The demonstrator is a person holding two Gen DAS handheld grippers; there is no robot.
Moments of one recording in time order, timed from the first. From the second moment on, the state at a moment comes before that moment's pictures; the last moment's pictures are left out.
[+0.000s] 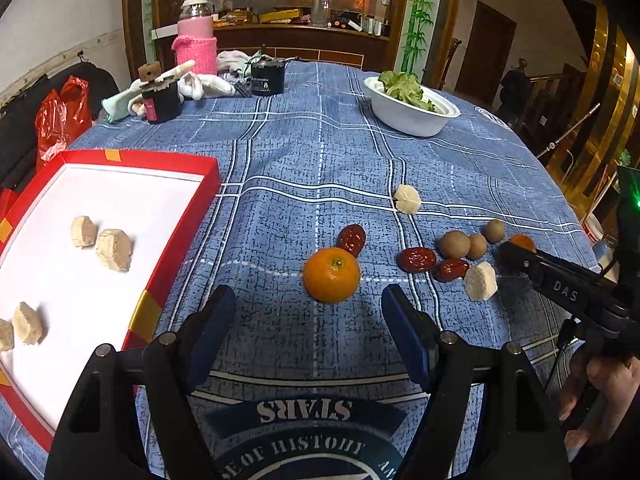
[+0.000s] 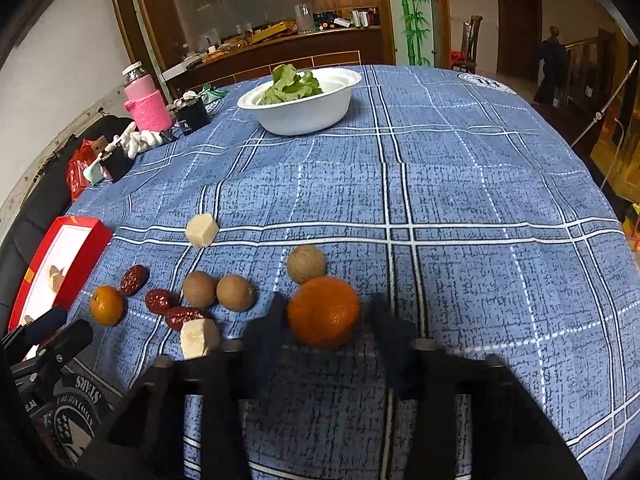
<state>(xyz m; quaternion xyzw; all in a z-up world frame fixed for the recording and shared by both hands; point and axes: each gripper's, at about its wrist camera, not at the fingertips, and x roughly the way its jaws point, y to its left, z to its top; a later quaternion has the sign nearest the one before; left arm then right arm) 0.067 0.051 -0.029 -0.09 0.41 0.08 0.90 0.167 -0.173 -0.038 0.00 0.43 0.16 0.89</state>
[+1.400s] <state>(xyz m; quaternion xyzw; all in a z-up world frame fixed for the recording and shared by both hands) 0.091 0.037 -0.043 -0.07 0.41 0.08 0.91 0.156 -0.173 -0.023 0.02 0.39 0.20 0.90</state>
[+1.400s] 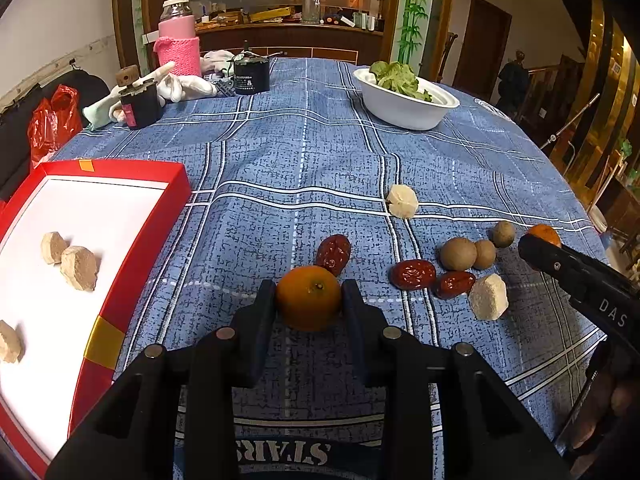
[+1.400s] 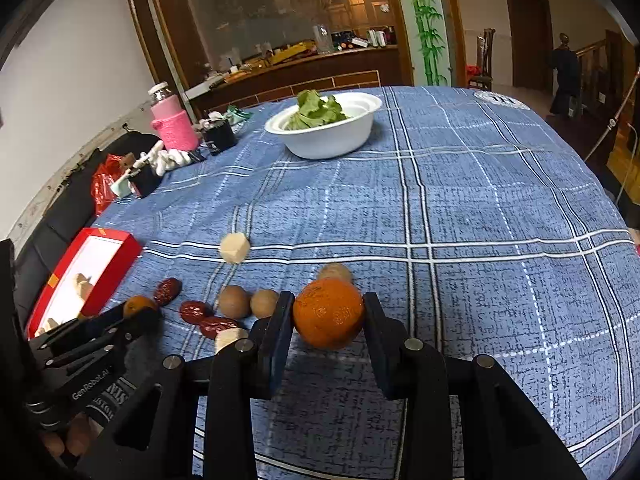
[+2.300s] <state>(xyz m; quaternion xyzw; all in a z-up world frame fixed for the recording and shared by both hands) 0.085 0.036 -0.038 -0.06 0.39 0.09 0.91 0.149 -0.165 -0.017 -0.01 0.37 0.21 0.90</state>
